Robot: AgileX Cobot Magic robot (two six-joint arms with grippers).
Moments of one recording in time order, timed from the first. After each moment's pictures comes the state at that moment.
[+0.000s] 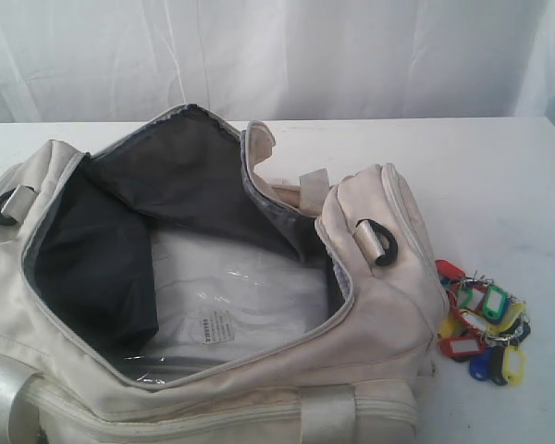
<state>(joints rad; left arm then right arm) -0.04 0.00 0.02 -0.02 0.42 0.10 0.14 0.01 0.00 -0.13 0.33 0.22</state>
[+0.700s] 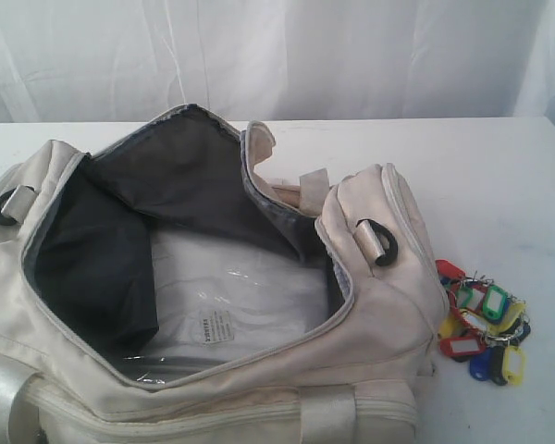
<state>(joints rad) -0.04 0.00 0.02 -0.02 0.42 0.10 0.14 0.01 0.00 -0.14 0.34 0.18</state>
